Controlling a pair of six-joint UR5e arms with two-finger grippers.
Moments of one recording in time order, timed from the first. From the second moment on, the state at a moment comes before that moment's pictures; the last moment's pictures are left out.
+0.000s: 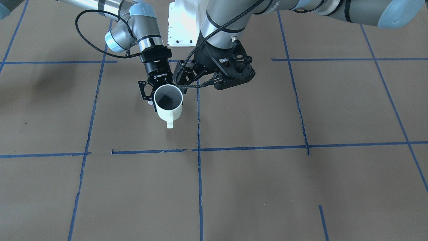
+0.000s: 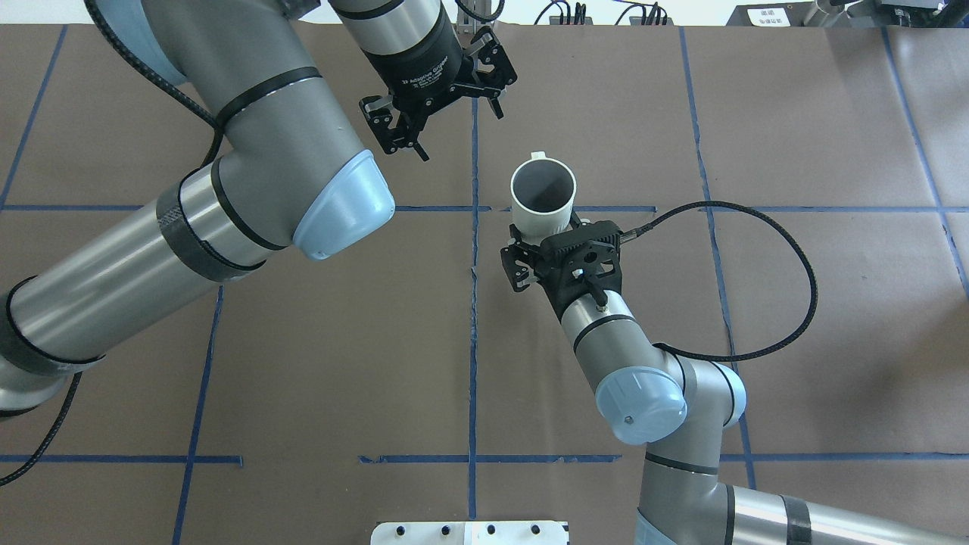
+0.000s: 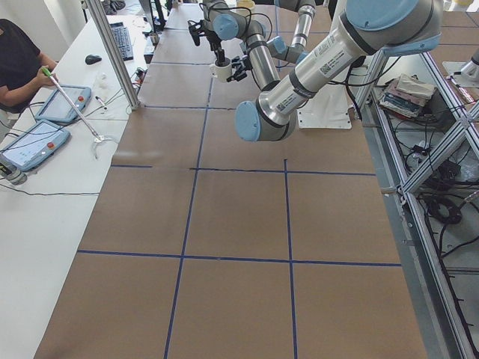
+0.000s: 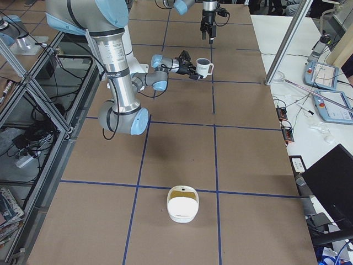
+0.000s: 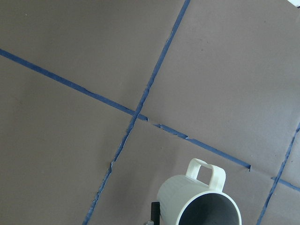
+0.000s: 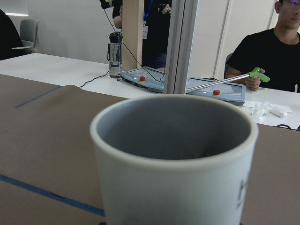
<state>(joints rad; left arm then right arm) -0.76 -2.57 -1.62 -1.44 -2.17 -1.56 0.26 -1.13 1.64 -0.73 0.74 0.82</state>
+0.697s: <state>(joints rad) -0.68 -2.58 -1.59 -1.44 -2.14 -1.56 0.24 -1.11 1.65 -0.74 0.70 0.73</state>
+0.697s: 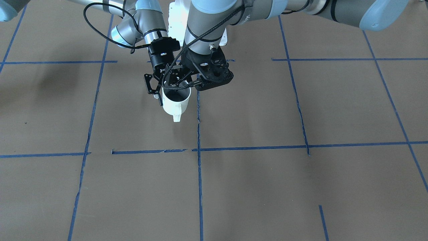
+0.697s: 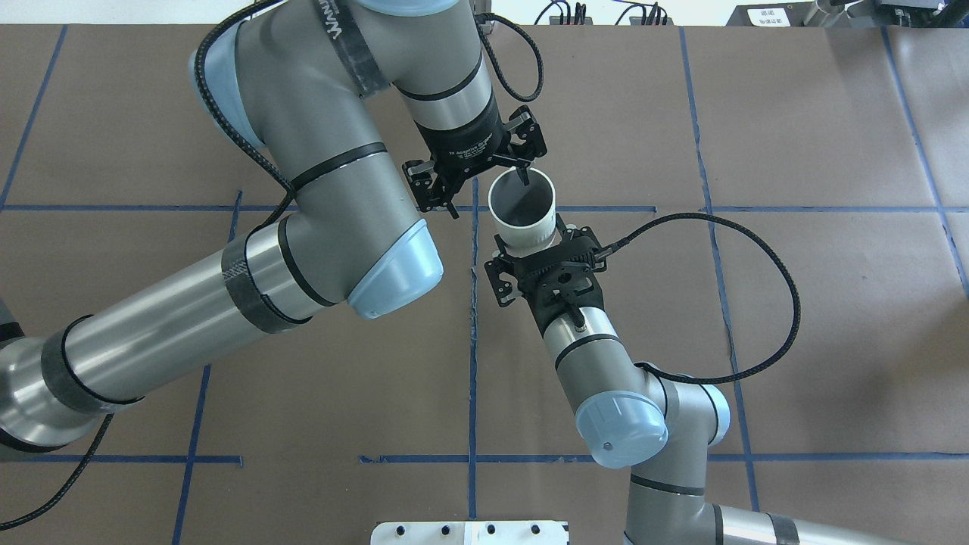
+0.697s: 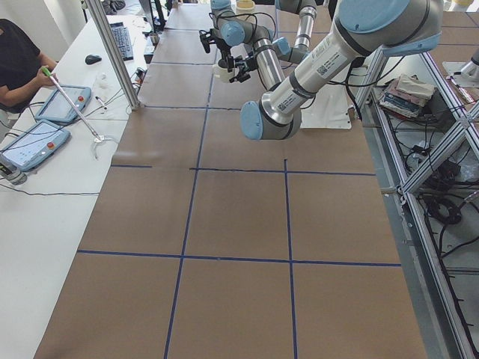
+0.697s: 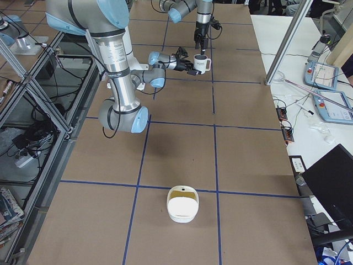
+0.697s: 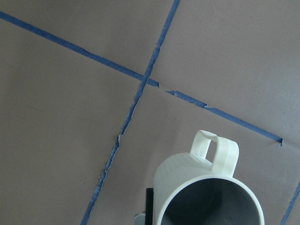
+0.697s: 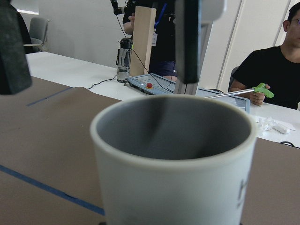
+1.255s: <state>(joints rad) -0.67 -2.57 -1.58 -1.44 -2.14 -1.56 0.24 -1.11 1.69 -0.75 0.71 0.72</state>
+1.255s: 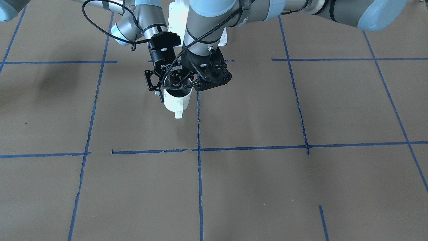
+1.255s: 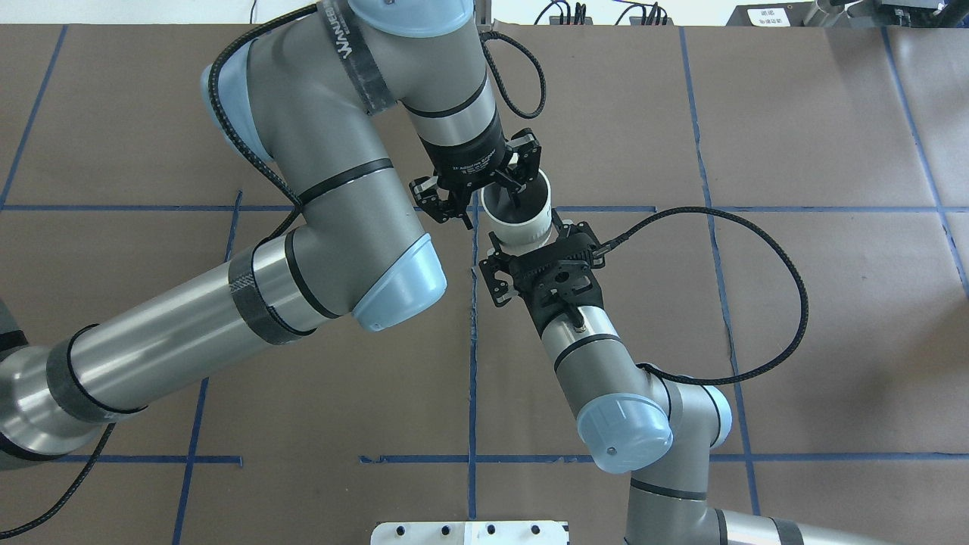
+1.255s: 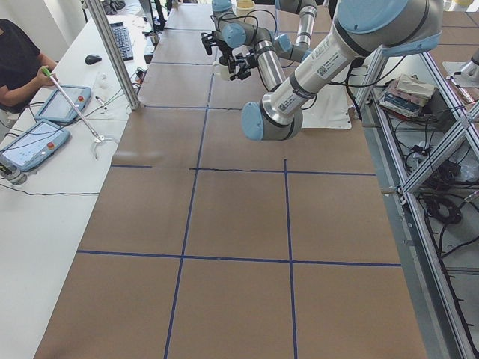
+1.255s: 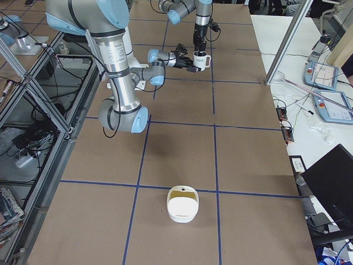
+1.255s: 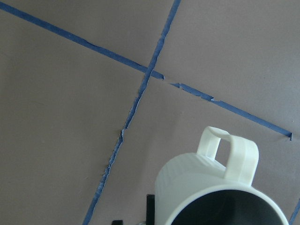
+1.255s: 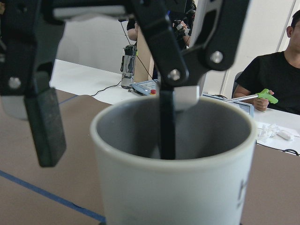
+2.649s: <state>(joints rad) -0.75 -2.49 -1.78 -1.34 -2.14 -1.54 0.22 -1.12 1.66 -0.75 0.74 0.72</state>
